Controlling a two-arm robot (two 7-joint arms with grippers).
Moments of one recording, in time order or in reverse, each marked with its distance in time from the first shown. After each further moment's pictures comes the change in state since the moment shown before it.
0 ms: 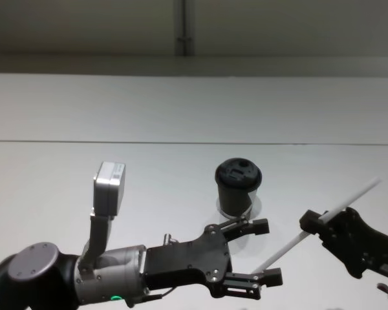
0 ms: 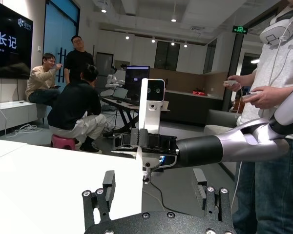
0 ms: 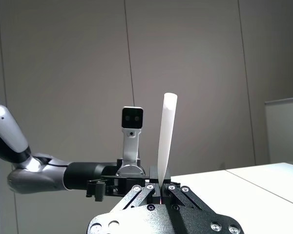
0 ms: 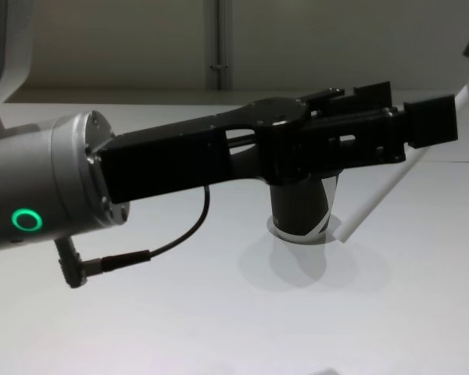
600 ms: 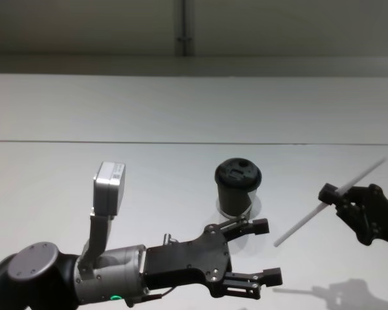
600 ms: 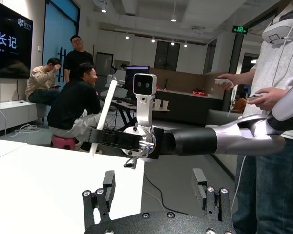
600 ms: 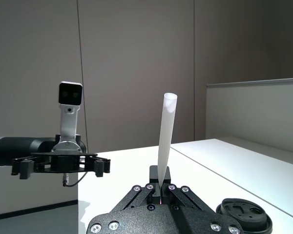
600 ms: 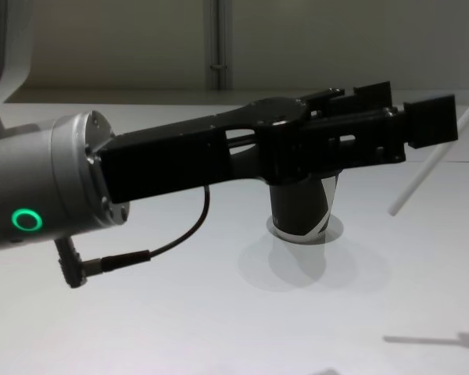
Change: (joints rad) left arm 0.000 0.000 0.000 0.000 0.000 0.000 0.000; right arm 0.011 0.054 0.065 0.020 -0.123 -0.033 -0.174
